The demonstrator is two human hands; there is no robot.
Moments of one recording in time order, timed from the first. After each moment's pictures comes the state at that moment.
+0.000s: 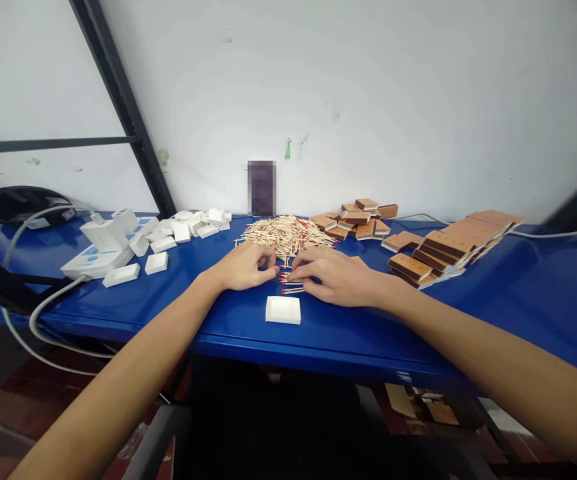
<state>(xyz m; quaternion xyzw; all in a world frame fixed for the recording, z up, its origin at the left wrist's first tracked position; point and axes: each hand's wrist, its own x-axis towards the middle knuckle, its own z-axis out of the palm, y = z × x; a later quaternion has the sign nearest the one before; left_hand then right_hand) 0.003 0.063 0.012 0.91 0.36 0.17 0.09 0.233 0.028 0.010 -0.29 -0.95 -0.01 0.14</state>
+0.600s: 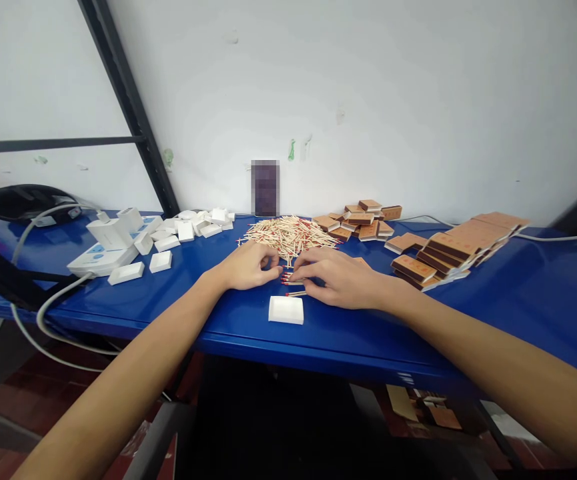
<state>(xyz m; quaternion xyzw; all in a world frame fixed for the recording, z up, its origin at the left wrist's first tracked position) 0.002 0.063 0.011 0.91 0.35 0.18 0.08 0.232 0.026 0.009 -0.28 -0.95 -0.01 0.17</state>
